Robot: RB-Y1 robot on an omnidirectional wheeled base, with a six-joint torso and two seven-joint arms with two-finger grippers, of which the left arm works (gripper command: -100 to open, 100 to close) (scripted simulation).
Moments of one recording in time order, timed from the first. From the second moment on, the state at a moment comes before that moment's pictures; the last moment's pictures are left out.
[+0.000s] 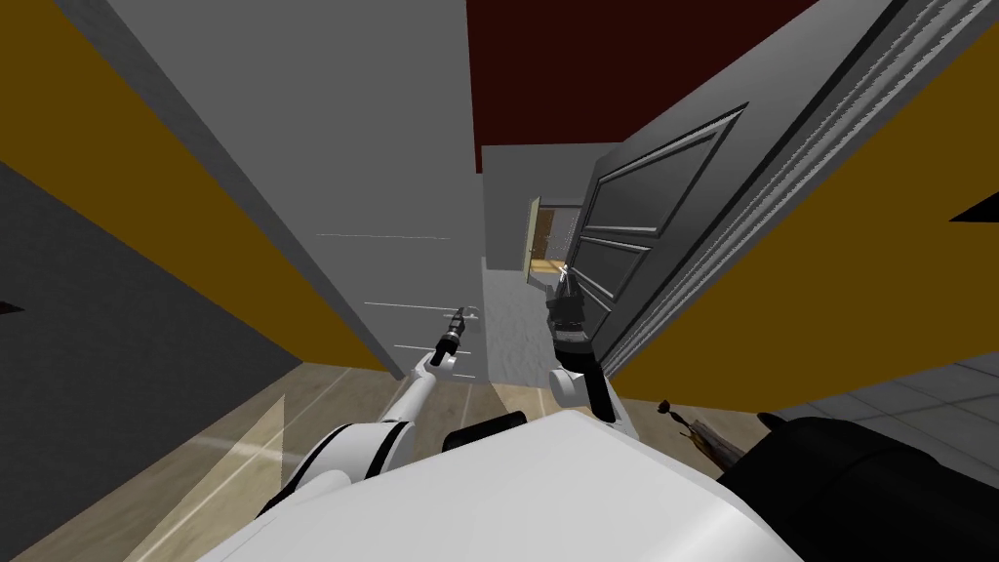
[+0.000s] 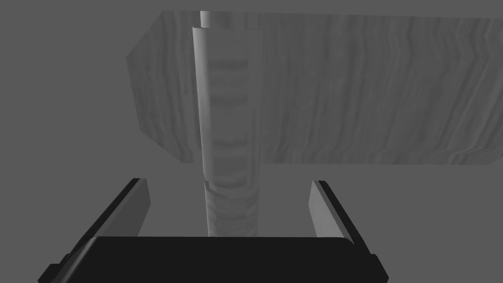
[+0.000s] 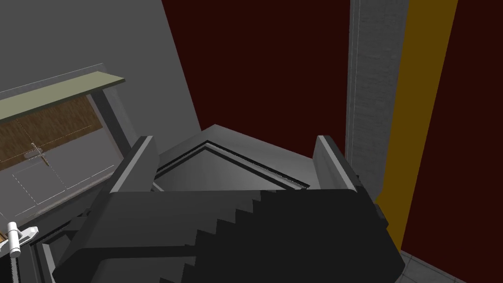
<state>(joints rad) -0.55 -0.03 0.02 -0.56 -0.21 -0.52 0.18</state>
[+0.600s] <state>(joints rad) -0.55 -0.03 0.02 -0.56 -0.21 -0.52 0.18</state>
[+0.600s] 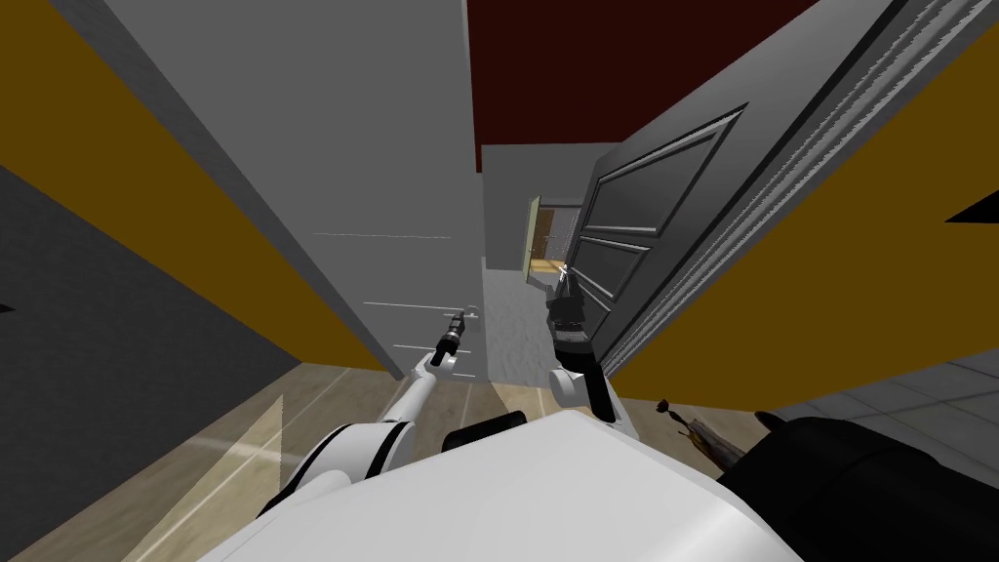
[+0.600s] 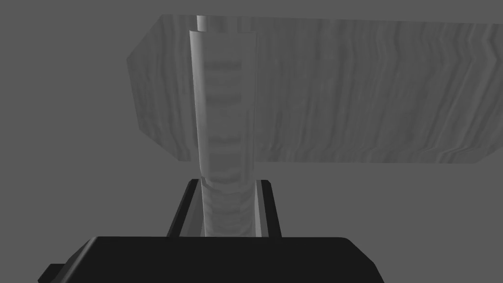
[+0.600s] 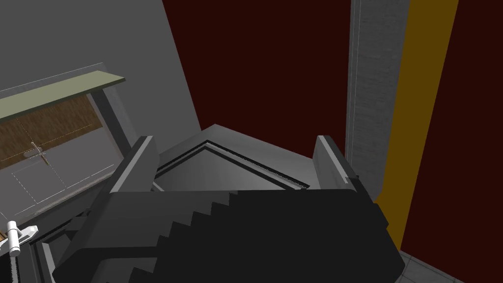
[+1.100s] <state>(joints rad) -0.56 -0.01 0.05 -0.51 -0.20 -0.53 0.16</state>
